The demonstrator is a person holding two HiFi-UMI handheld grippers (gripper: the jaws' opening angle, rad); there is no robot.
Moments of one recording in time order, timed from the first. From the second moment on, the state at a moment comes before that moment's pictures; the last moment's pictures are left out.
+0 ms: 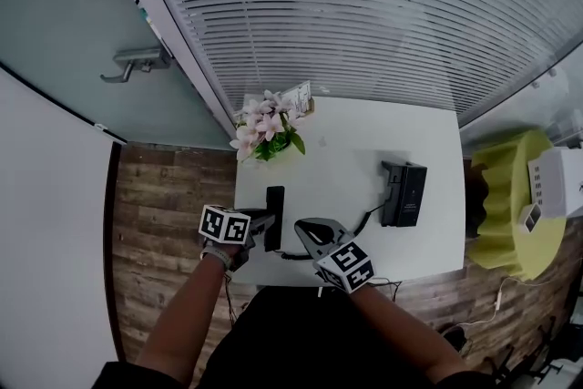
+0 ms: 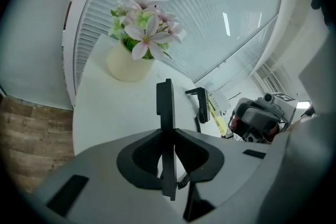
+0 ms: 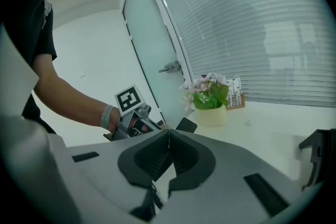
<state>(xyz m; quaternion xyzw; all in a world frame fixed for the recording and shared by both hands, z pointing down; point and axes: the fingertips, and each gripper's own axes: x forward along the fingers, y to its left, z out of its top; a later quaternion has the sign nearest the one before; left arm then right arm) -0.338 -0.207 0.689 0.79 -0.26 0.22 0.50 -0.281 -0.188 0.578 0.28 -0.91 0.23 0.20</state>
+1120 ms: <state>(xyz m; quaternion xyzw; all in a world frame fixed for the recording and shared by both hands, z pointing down) -0.373 -0.233 0.728 0.78 -0.32 0.31 0.44 -0.327 -0.176 0.593 0.22 -0.91 0.25 0.24</state>
